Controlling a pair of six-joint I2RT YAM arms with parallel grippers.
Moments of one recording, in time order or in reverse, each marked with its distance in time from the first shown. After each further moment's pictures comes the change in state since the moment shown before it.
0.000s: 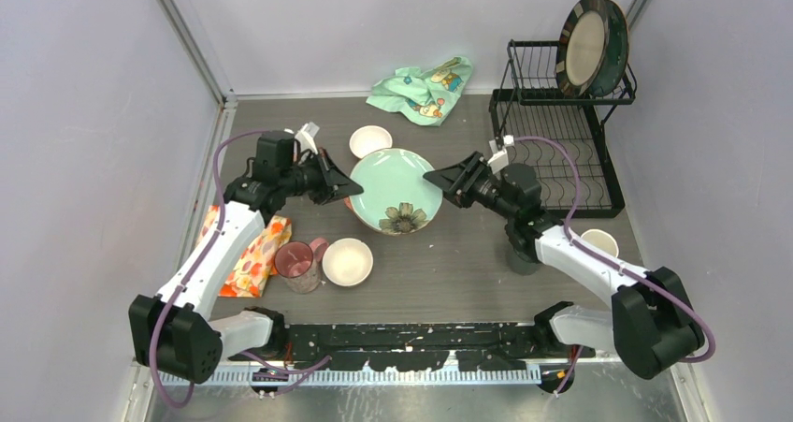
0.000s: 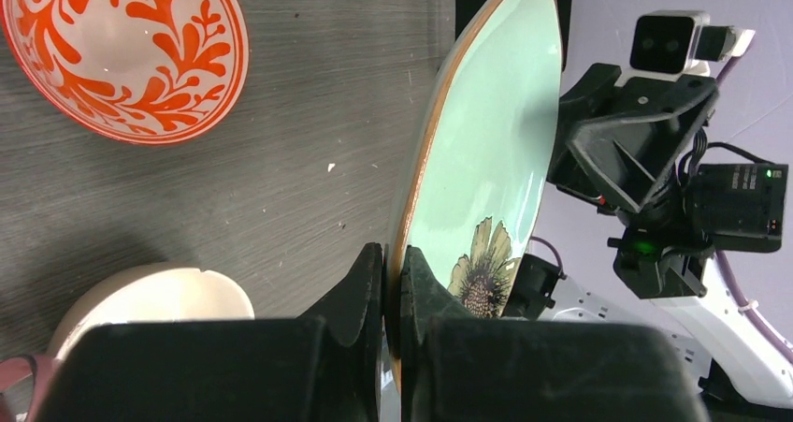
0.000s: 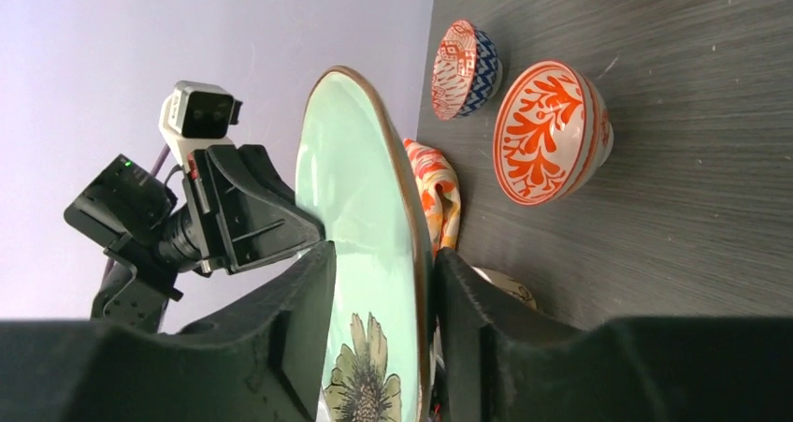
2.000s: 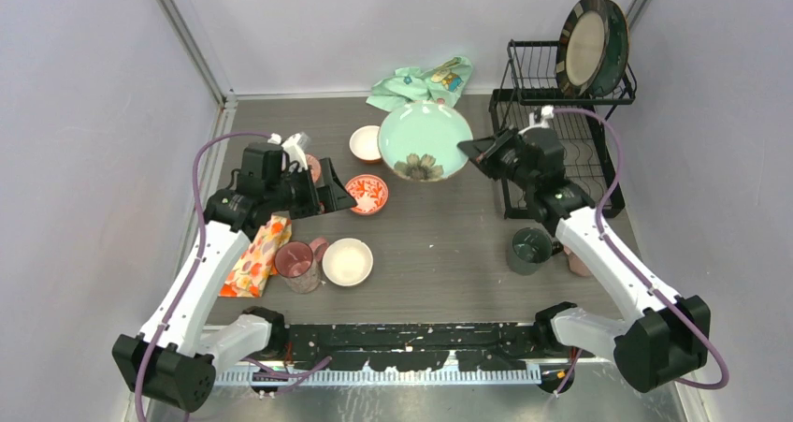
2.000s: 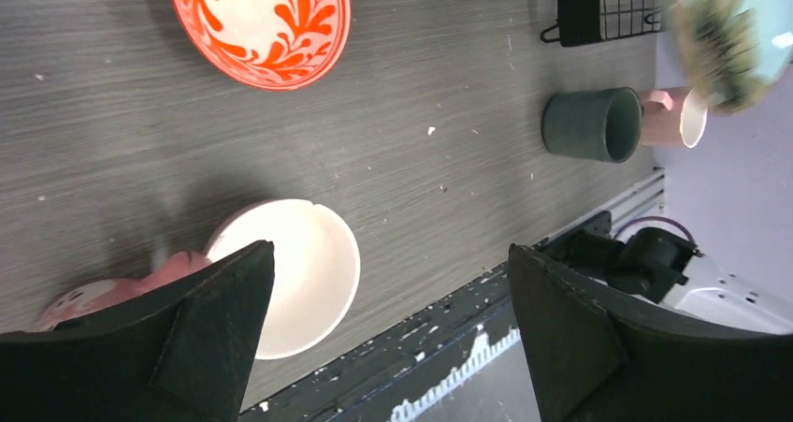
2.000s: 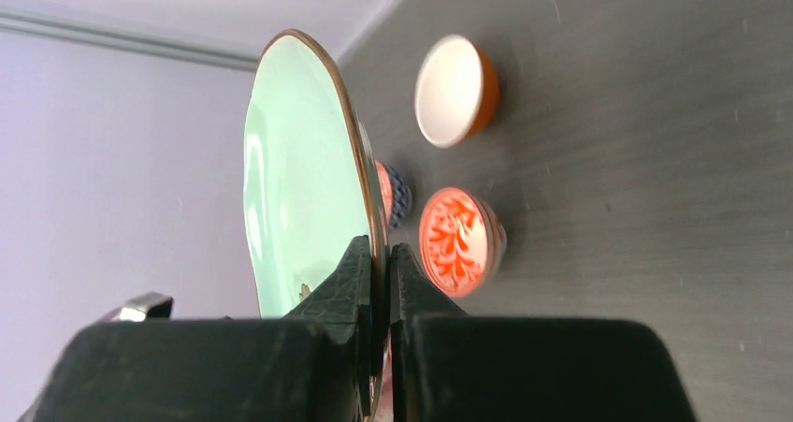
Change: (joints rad) left arm 0.000 -0.130 0.032 -0.262 -0.140 0.261; right arm -0.113 -0.059 0.270 -0.533 0.217 -0.097
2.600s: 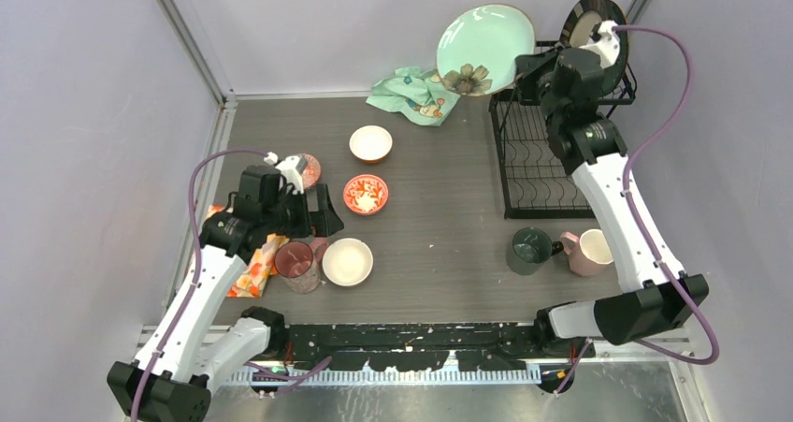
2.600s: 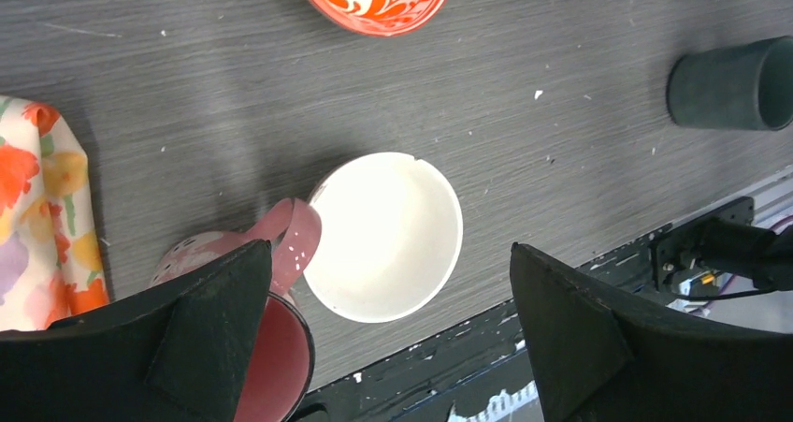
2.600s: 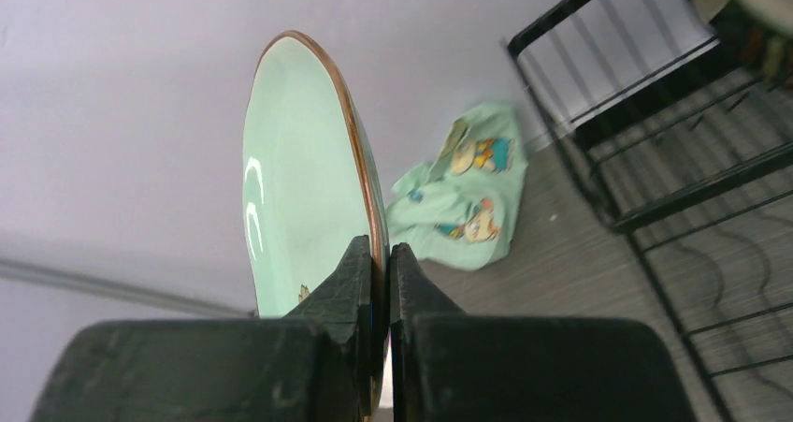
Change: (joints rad) left arm -0.005 -0.142 -0.120 -0.066 -0.147 0.167; right arm -0.098 0.205 0.653 -0.243 0.410 -0.326
